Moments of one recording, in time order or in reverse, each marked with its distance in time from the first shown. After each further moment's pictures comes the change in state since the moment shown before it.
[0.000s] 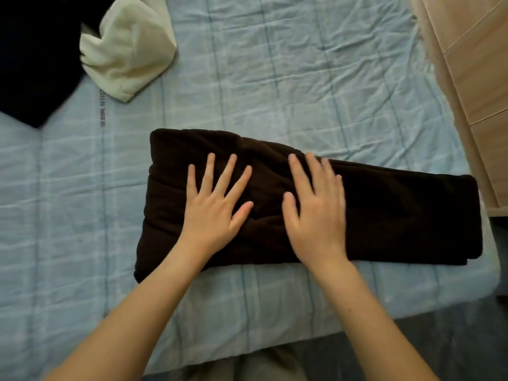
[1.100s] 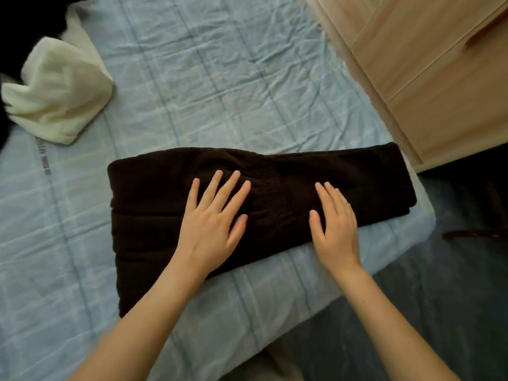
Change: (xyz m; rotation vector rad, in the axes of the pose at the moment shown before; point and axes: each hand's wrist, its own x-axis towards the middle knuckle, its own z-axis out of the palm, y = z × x) left_hand 0.006 0.022 -0.043 -0.231 0.010 0.319; right_hand -0.068 0.070 -0.009 0.049 0.151 0.313
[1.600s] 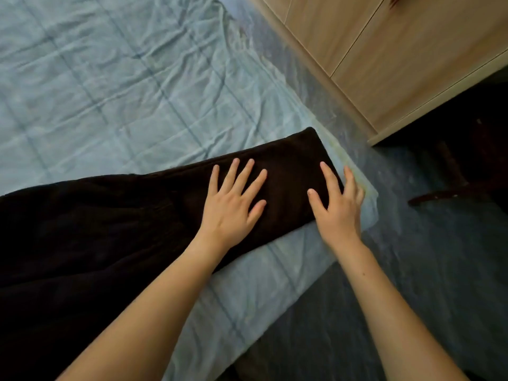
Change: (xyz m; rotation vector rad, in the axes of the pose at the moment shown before) left_hand 0.142 0.143 0.123 0.081 -0.163 0.185; right_hand 0.054 0.164 -0.052 -0.024 0.051 0.352
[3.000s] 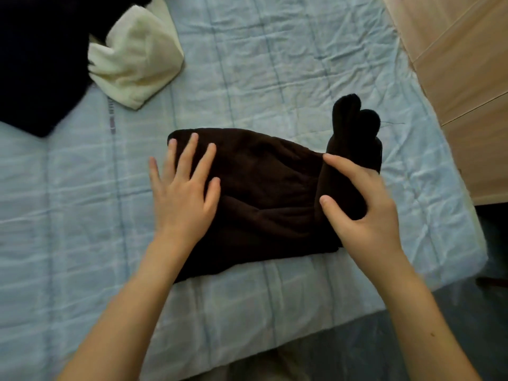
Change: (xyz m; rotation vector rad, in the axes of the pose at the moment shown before) left_hand -0.246 -0.191 -0.096 -0.063 0.339 -0.695; right_hand -0.130 -0.245 0.003 0.476 -0.253 -0.589
